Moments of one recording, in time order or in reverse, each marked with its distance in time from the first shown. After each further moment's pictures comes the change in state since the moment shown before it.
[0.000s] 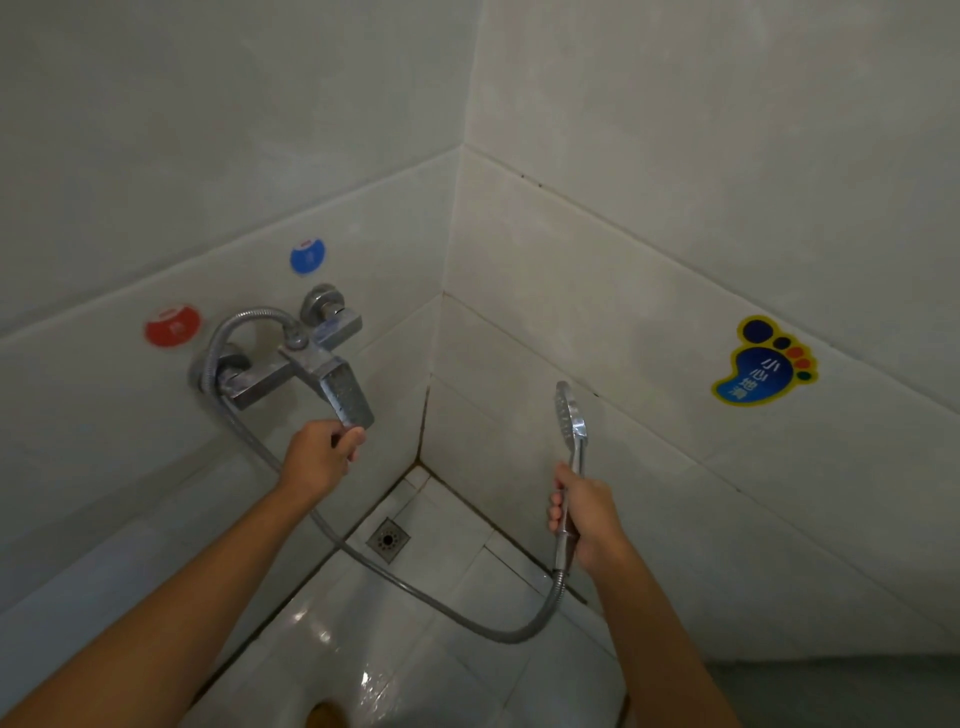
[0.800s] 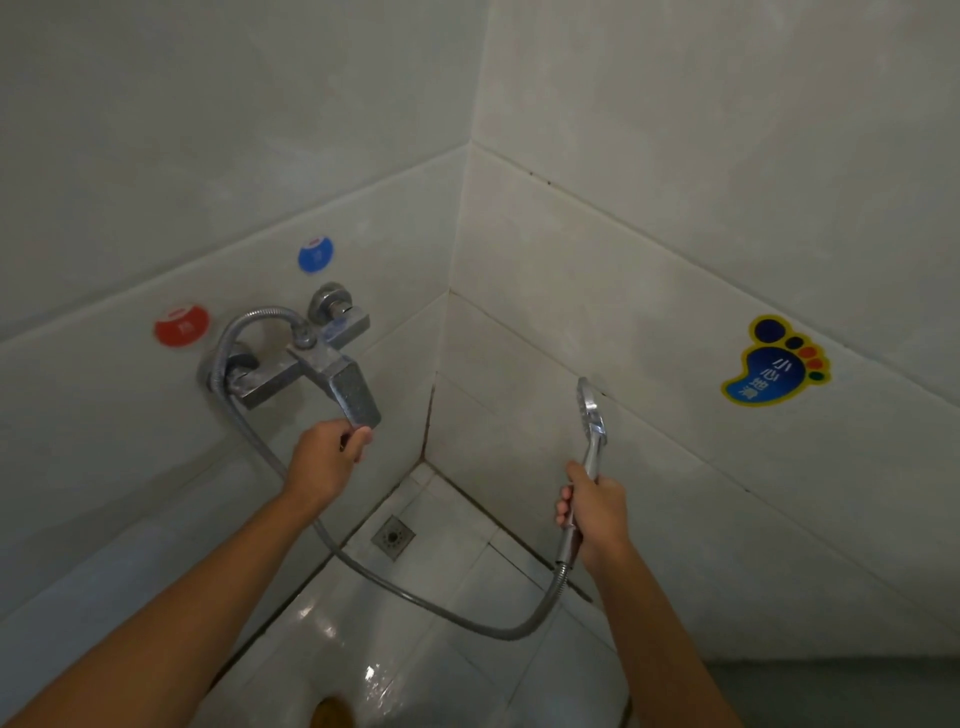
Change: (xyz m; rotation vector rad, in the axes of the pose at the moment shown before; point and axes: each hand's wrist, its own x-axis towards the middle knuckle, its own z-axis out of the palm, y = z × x) left_hand 0.004 -0.016 0.001 0.130 0.029 0.103; right_hand -0.005 0.000 0.006 -0.005 0.096 -0.109
